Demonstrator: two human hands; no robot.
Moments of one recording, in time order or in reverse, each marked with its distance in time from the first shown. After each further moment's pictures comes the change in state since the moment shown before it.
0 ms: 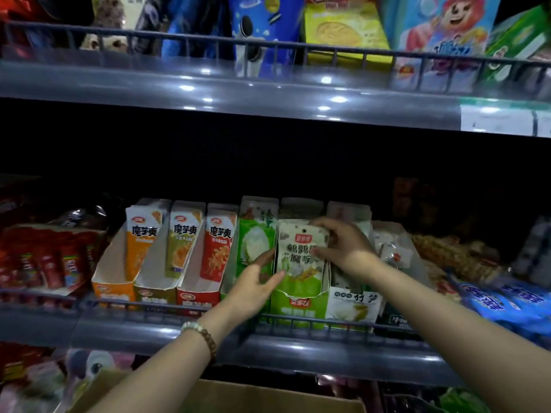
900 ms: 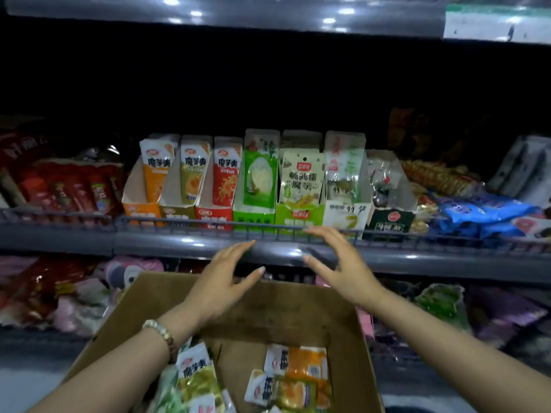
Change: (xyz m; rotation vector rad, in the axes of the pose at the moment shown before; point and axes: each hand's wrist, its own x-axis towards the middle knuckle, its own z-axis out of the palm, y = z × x) left_hand -0.143 -0.051 -0.016 0.450 -0.009 0.107; right_hand -0.180 -0.037 0.043 0.286 -0.094 0.006
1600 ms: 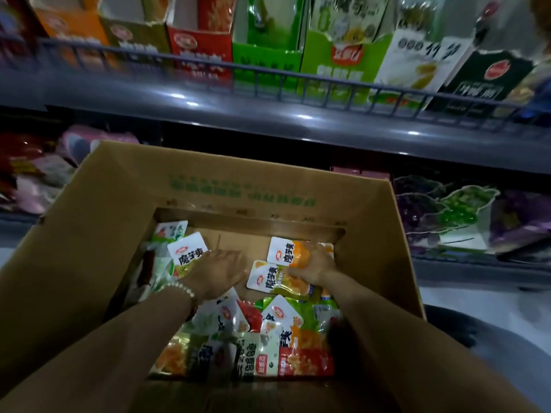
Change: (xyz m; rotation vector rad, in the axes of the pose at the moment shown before) left_hand -0.089 -0.150 0.156 0.357 -0.620 -0.261; right_hand -0.086 0.168 0.204 -0.245 -0.533 0.771
